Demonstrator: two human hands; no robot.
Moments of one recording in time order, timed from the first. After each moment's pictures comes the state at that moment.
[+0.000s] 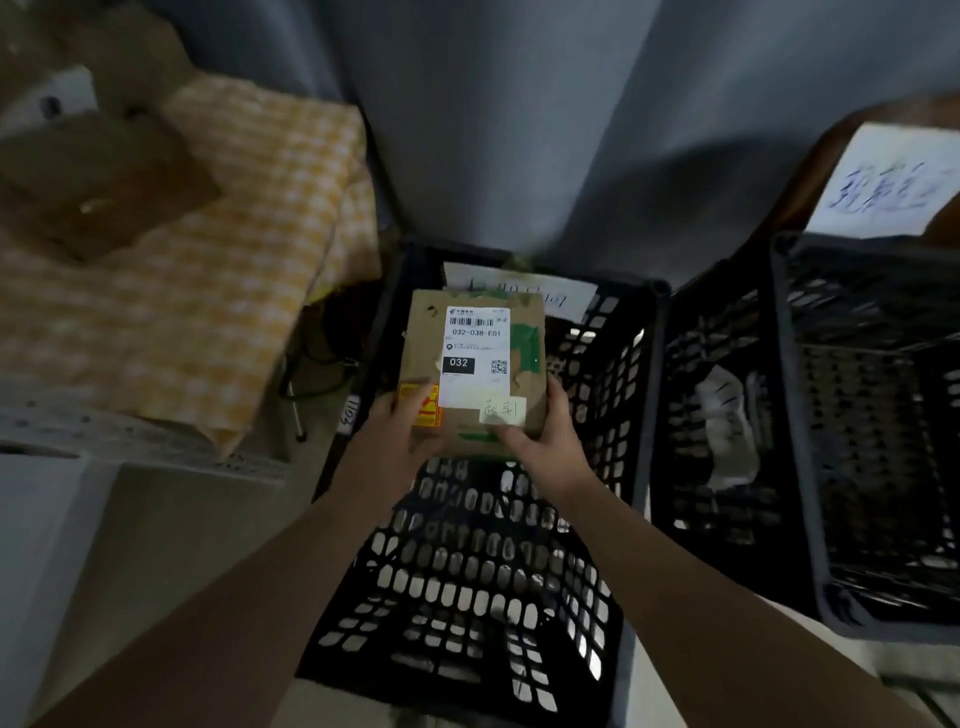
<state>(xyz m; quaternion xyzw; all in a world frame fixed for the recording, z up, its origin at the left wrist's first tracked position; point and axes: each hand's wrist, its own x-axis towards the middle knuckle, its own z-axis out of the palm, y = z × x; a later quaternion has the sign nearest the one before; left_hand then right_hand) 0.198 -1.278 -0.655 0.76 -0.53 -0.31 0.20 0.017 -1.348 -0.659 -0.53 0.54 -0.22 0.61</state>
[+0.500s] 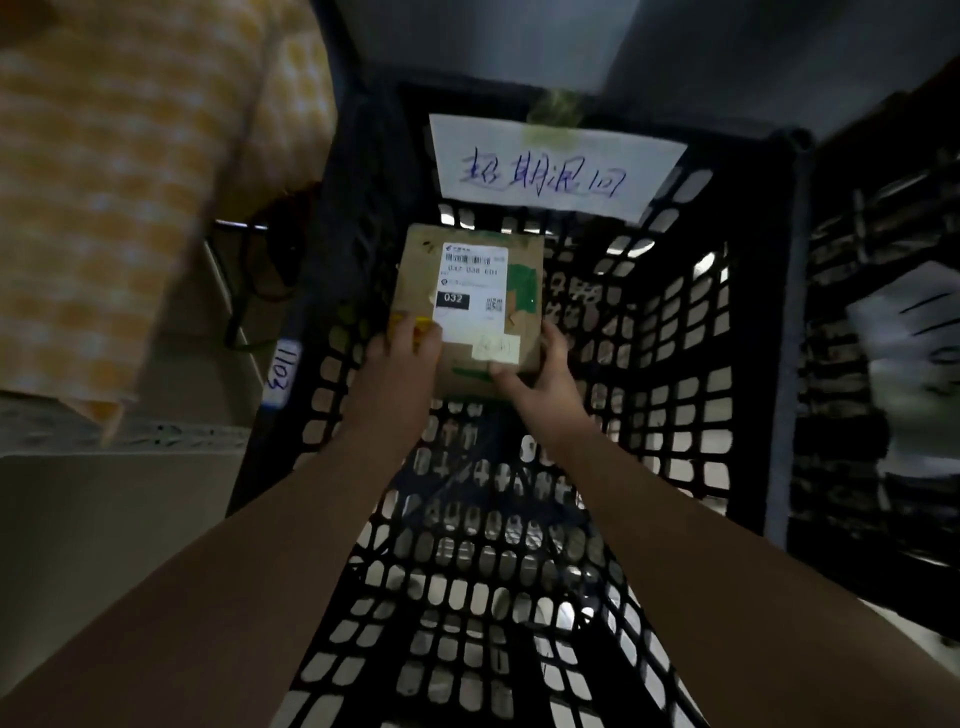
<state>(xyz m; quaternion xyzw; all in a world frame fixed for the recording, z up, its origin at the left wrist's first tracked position) 0.202 -1.331 -0.806 0.78 -0.61 -0.16 -0.04 0.040 -1.382 -0.825 -0.53 0.57 -0.20 0.59</state>
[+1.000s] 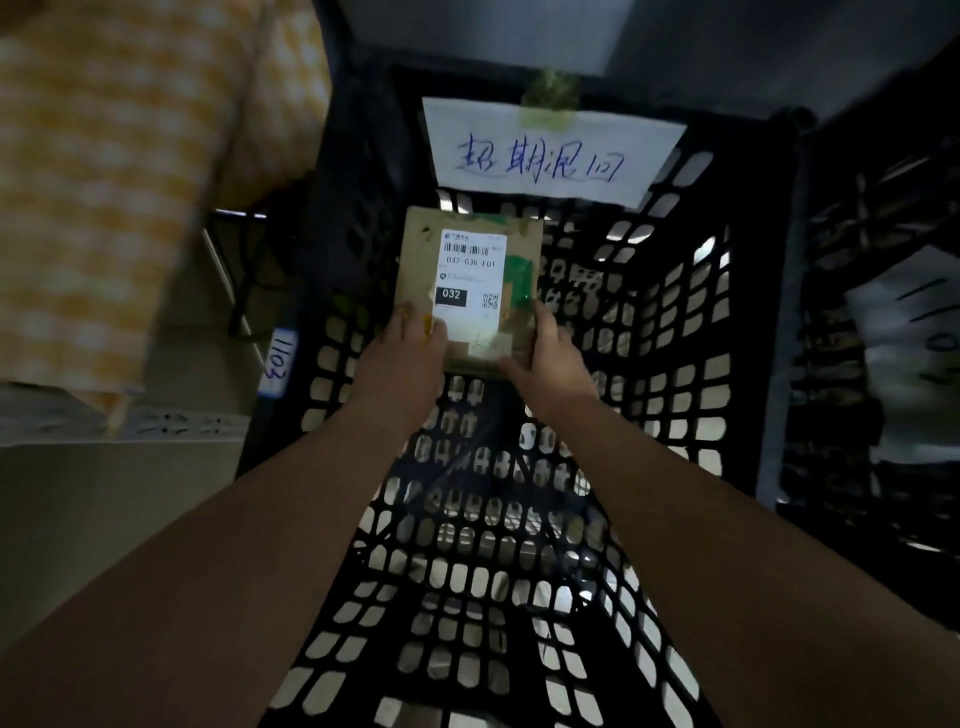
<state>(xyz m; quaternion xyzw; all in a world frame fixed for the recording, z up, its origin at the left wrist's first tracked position) 0.200 -1.343 -0.805 0.73 -0.66 -0.15 -0.12 0.041 -1.401 -0.817 -0.67 0.61 -0.02 0.41</state>
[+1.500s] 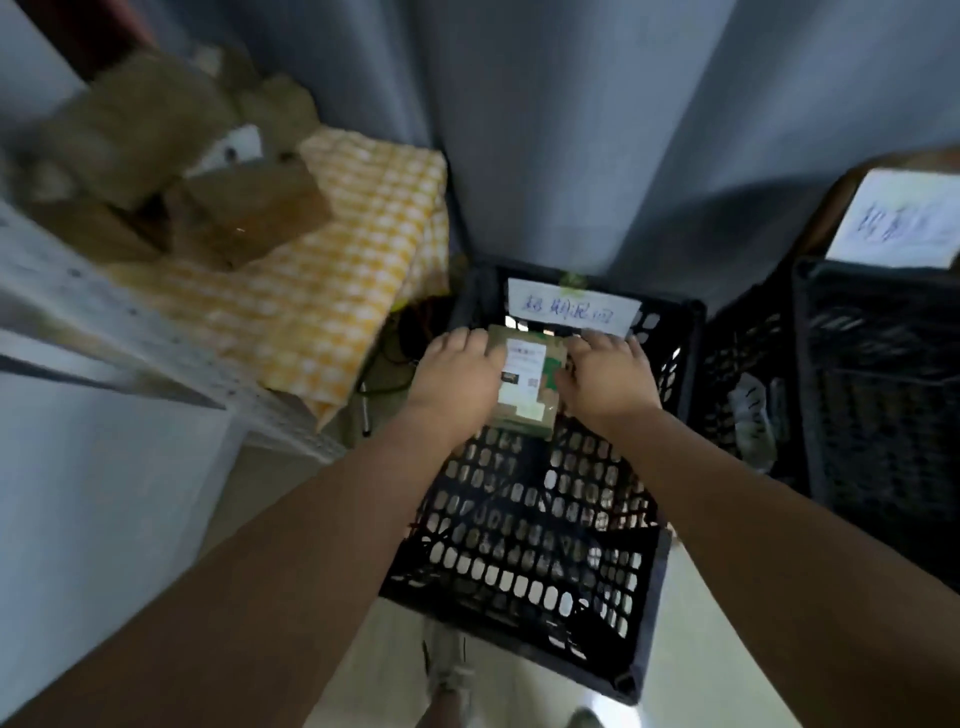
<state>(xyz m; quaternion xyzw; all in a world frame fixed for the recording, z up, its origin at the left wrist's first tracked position) 0.192 -1.281 -0.551 0.74 -0.67 -0.03 -0.06 0.034 -1.365 -0.558 -0.87 0.48 0.06 0.11</state>
